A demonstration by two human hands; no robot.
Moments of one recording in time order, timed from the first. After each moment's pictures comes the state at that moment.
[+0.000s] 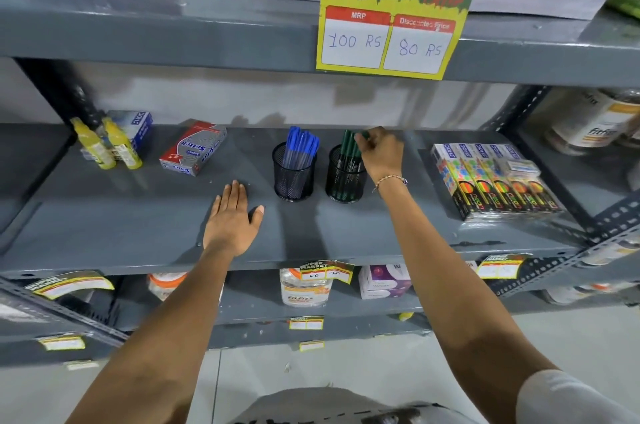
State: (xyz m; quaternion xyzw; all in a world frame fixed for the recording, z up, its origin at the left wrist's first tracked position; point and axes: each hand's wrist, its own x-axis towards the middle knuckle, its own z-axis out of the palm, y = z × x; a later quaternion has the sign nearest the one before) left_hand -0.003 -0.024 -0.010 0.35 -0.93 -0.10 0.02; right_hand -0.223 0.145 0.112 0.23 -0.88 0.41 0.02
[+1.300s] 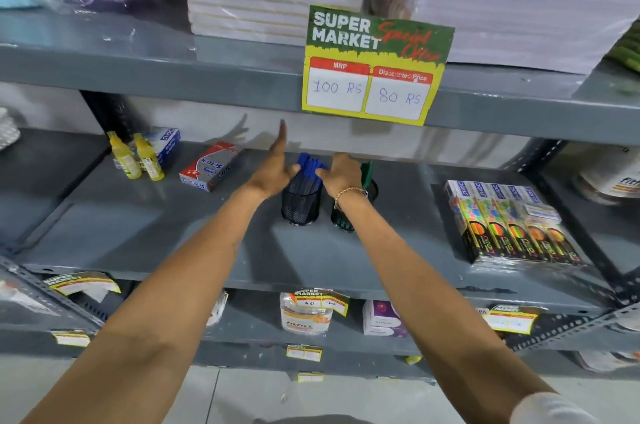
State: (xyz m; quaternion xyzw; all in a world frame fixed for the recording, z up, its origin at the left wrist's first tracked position) left_hand -0.095 -0.034 0.106 0.21 -0.85 -0.45 0.17; right_hand -0.189 0.088 0.135 0.30 -0.89 0.32 -0.11
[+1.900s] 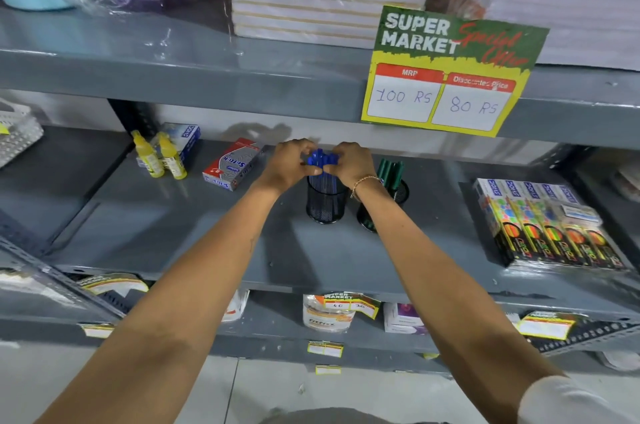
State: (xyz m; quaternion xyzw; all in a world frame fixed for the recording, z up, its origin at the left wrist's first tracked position) left_hand -0.088 -0.057 0.118 0.25 -0.88 -0.37 0.19; right_hand -0.193 0.046 0.128 0.39 -0.87 0.28 -0.09
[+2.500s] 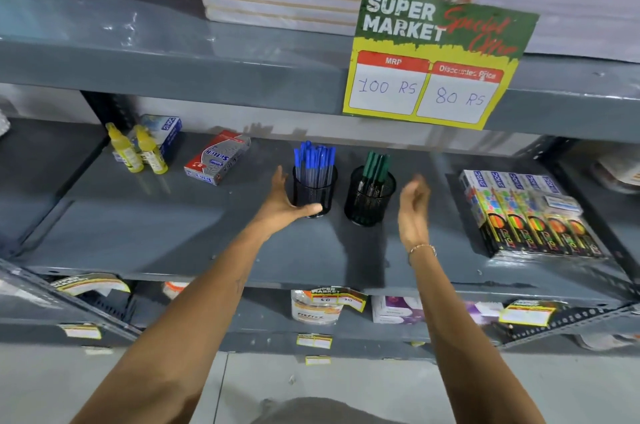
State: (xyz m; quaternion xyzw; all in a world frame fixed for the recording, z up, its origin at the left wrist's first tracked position) left_hand -0.062 -0.013 0.046 0.32 -0.74 -0.58 0.12; right_hand -0.204 0.180 0.067 0.10 -0.76 0.63 -0.11
